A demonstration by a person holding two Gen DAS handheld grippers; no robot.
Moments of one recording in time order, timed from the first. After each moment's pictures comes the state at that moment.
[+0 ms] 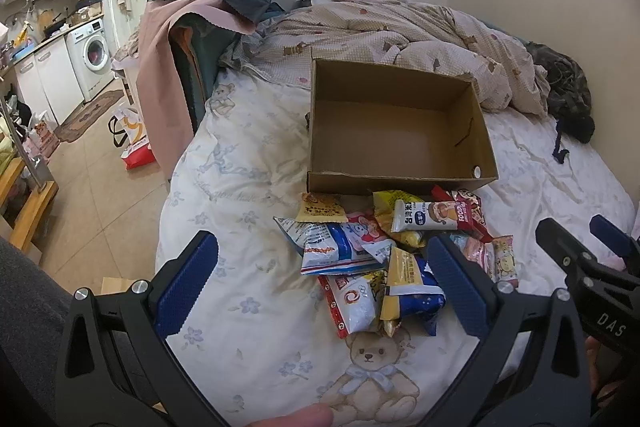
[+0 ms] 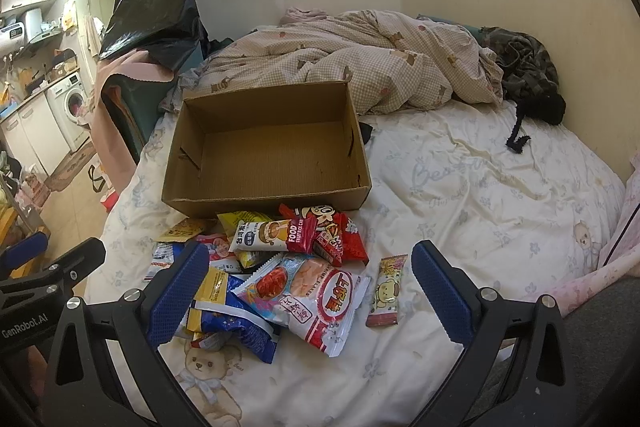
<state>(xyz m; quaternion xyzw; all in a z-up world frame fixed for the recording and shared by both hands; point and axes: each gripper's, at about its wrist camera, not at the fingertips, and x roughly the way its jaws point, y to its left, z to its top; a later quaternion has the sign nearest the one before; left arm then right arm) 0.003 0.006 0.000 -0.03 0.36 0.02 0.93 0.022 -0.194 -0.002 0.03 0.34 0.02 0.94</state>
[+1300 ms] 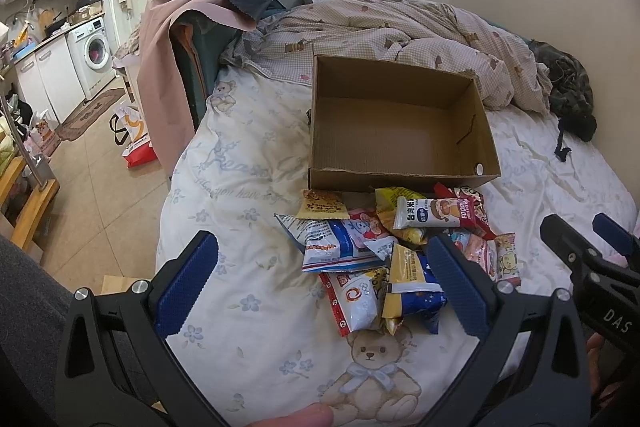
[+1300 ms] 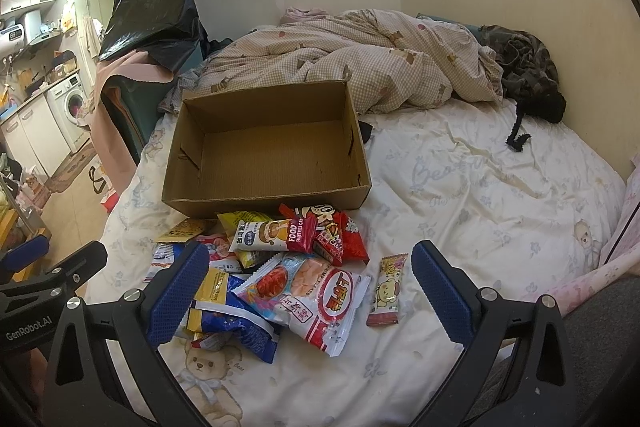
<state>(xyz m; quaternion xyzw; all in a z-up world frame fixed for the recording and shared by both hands) 0.001 0.009 -0.002 -0.04 0.37 0.02 0.93 0.022 -0.193 -0.002 0.03 0.34 0.02 0.94</state>
